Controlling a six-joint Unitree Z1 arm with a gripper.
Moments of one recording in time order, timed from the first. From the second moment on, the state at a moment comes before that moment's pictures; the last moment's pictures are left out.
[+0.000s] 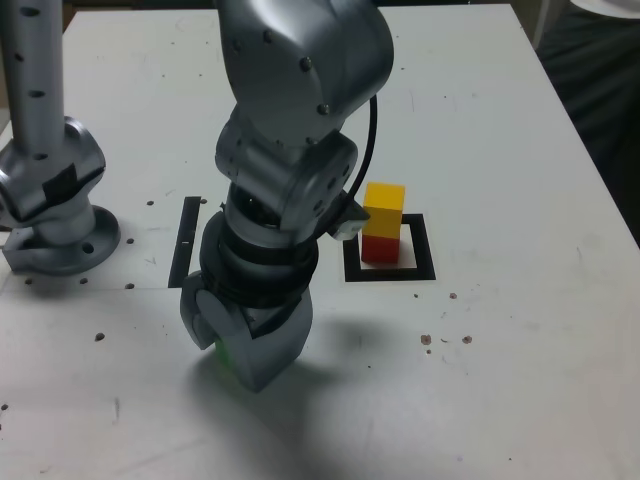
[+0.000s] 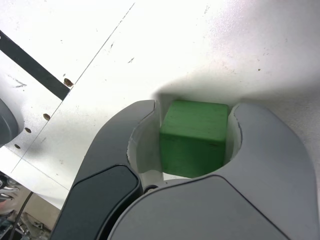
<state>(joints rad) -0.63 1.99 -1.27 1.14 -0.03 0.10</state>
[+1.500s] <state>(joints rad) -0.36 1.91 -1.71 1.60 0.11 0.04</state>
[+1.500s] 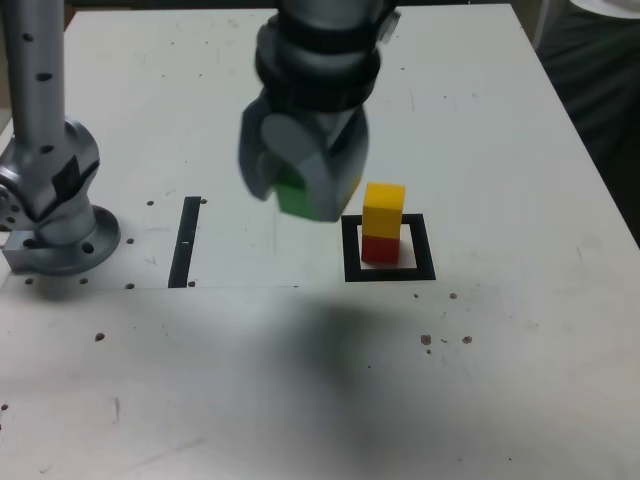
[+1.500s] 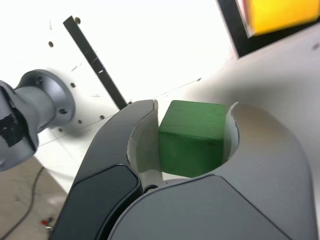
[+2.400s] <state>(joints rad) -0.16 2.04 -1.86 1.60 0.08 0.07</state>
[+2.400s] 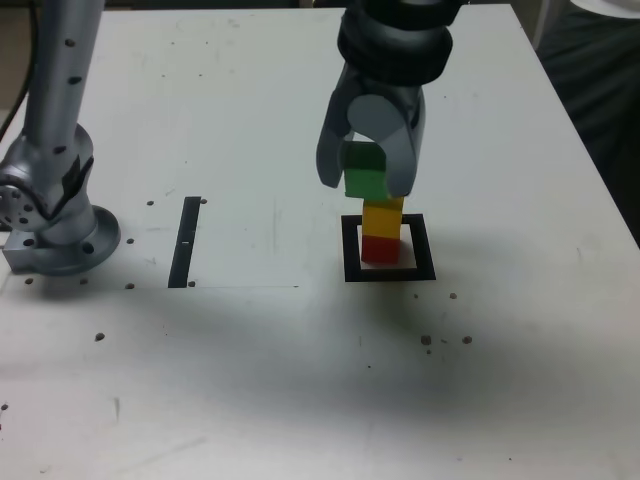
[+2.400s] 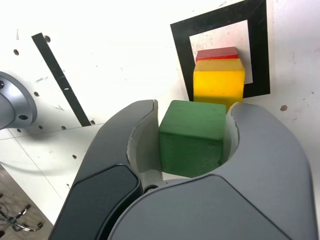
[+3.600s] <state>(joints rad) -0.12 2.10 -1.89 1.58 0.07 0.11</state>
